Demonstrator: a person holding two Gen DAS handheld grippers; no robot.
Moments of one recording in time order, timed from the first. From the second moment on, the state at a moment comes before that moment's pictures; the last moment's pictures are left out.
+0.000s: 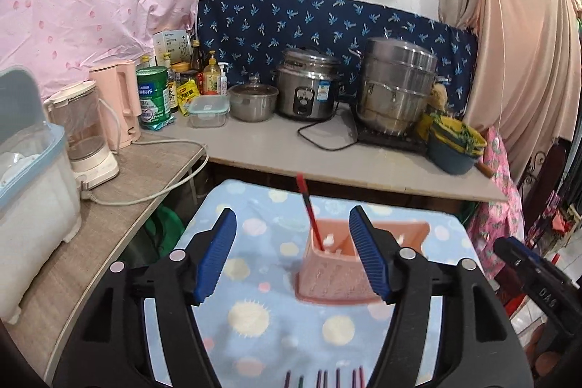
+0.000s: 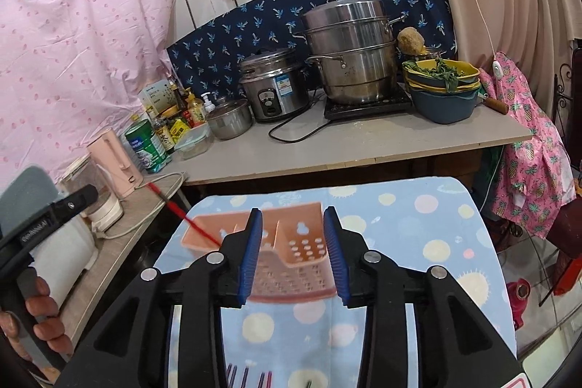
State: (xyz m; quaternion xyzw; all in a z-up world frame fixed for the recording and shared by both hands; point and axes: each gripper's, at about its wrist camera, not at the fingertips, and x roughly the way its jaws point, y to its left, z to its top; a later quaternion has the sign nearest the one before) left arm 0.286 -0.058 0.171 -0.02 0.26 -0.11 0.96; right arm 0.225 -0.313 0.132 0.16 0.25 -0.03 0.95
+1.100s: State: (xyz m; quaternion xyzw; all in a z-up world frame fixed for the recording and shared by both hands) left arm 0.105 -0.001 -0.013 0.05 0.42 -0.09 0.90; right arm 0.028 -0.216 -0.037 0.14 0.40 -0.06 0.90
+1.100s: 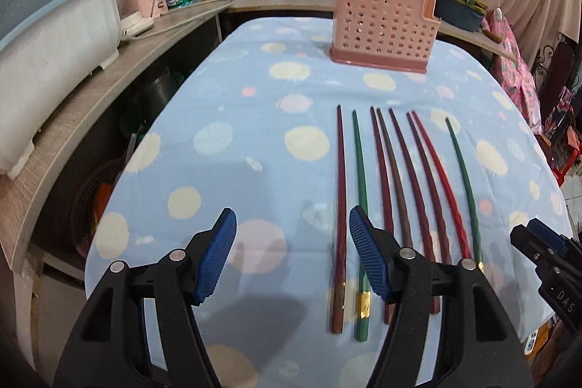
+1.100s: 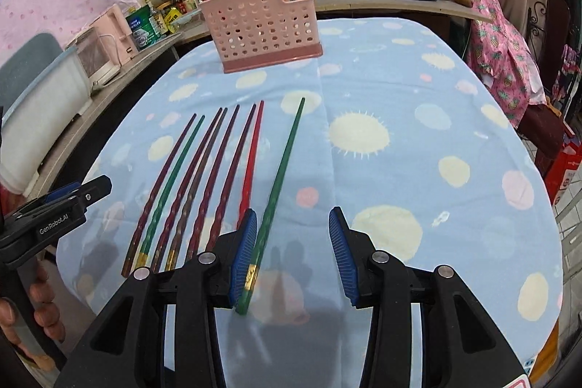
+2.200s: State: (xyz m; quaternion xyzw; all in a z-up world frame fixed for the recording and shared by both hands) left arm 0.084 -0.001 -0.053 0.05 0.46 -0.09 0.88; right arm 0.025 -0.187 -0.067 0.12 0.44 -0.04 0.89
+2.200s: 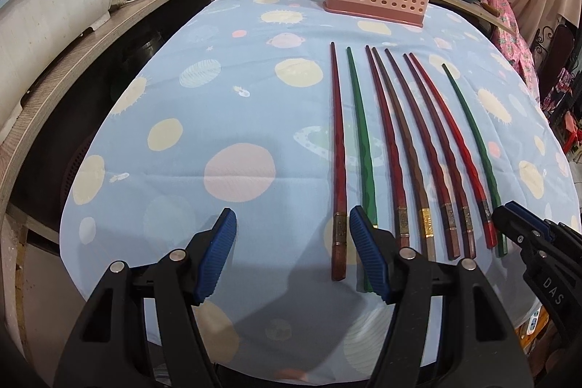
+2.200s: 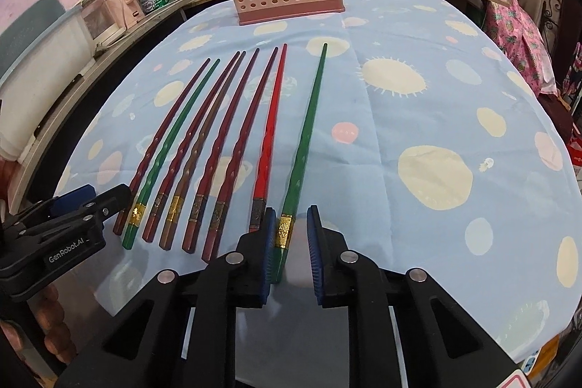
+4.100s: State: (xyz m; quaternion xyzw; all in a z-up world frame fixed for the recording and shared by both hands) left arm 0.079 0.022 0.042 -0.02 0.42 -0.16 0.89; right arm -0.010 -0.236 0.010 0.16 0.37 -0.04 0.92
